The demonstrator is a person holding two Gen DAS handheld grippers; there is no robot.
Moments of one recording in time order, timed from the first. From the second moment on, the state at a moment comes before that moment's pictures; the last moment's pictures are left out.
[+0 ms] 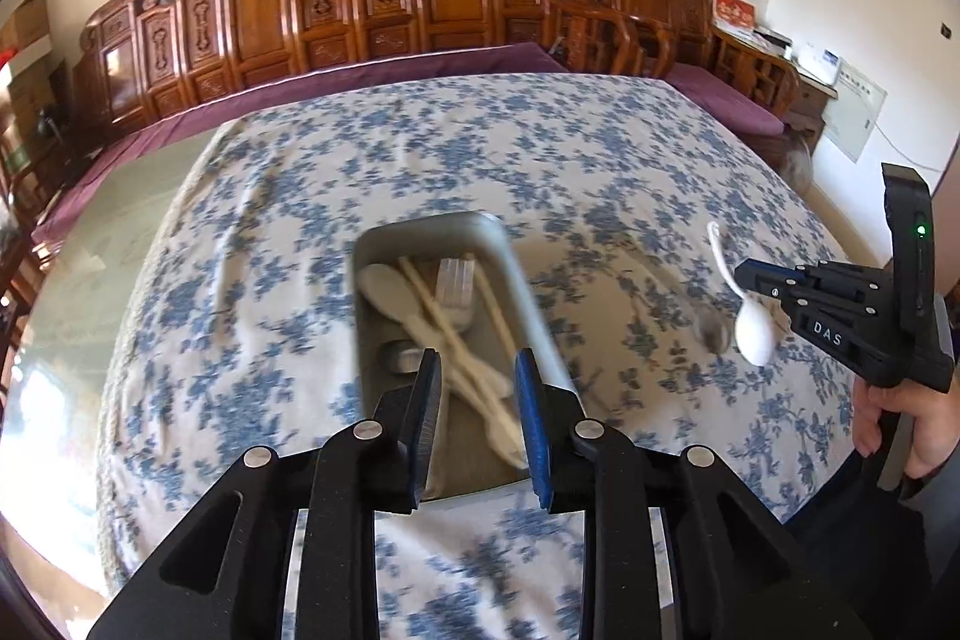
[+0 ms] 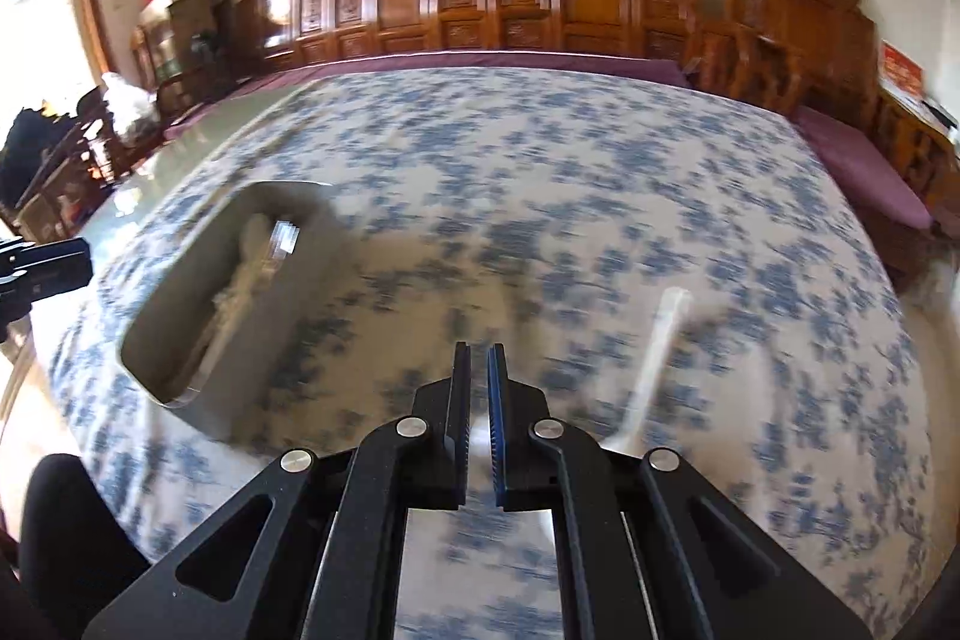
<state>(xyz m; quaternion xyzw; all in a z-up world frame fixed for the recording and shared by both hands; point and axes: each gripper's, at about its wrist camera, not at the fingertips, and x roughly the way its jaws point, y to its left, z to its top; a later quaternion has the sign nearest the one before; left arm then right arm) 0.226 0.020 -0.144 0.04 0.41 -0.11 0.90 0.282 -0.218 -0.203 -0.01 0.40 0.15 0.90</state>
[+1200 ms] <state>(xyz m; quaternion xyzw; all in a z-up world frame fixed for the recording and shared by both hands) 0.290 -0.131 -0.226 0.04 0.46 -0.15 0.87 0.330 -0.314 -0.274 0.00 0.47 0.09 0.88</state>
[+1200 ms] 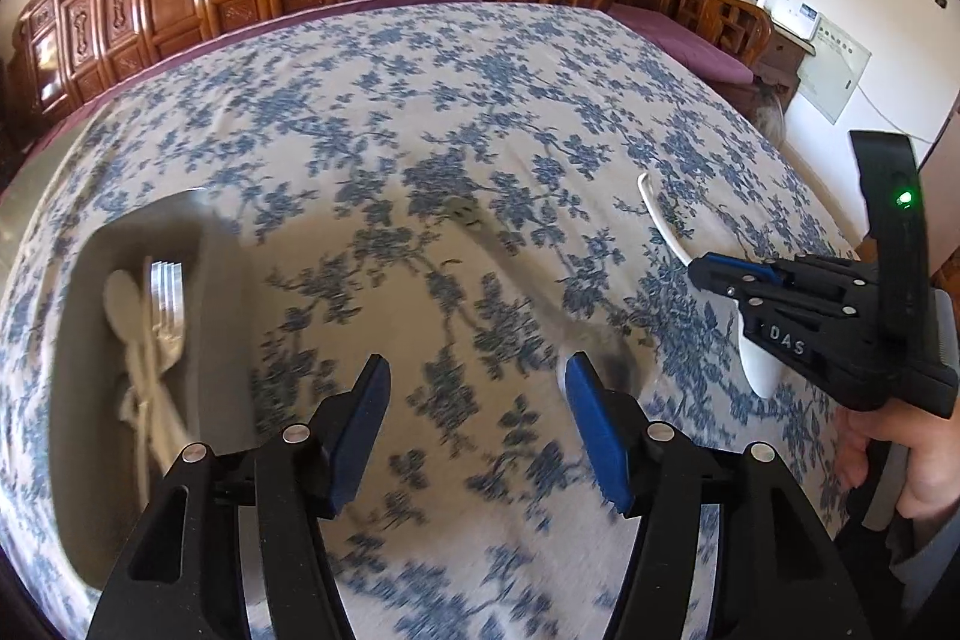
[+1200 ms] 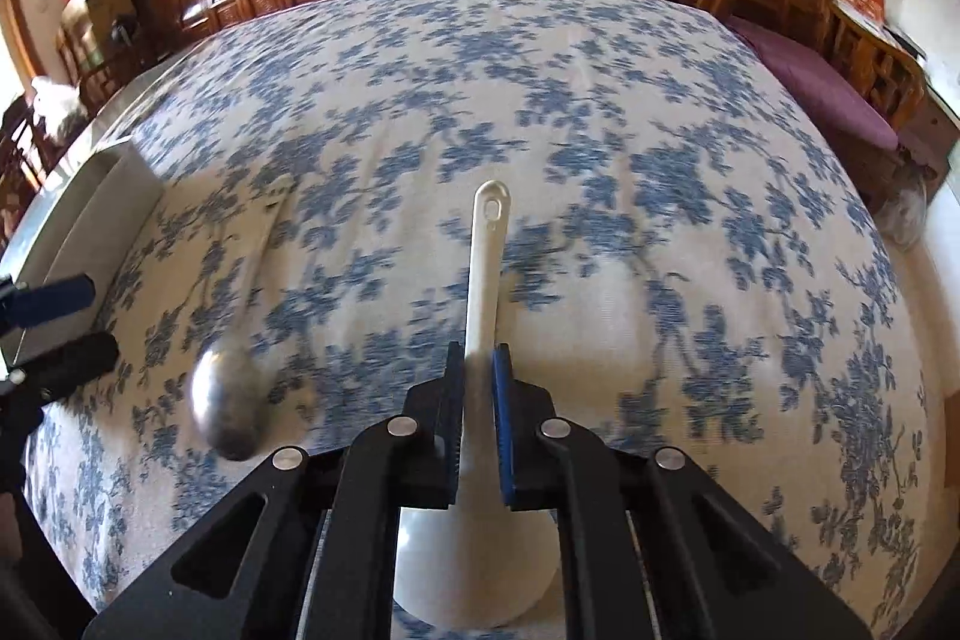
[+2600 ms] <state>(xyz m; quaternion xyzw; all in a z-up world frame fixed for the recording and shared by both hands) 0.312 -0.168 -0.259 0.10 0.50 -0.13 0.85 0.335 -0.318 -0.276 0.03 0.47 0.10 0.87</state>
